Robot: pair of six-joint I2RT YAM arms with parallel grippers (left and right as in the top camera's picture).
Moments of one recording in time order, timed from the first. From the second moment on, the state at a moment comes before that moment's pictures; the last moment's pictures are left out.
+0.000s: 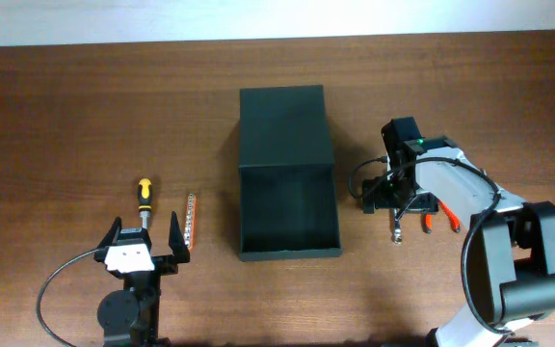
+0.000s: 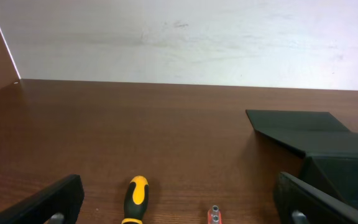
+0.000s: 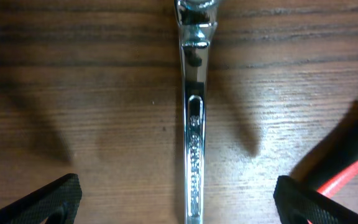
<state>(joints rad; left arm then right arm) 0.08 0.01 0.02 -0.10 0.01 -0.02 0.15 1.82 1.11 -0.87 0.03 0.21</state>
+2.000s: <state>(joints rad) 0.08 0.01 0.02 -0.10 0.01 -0.02 0.06 1.86 1.11 -0.85 -0.03 0.13</state>
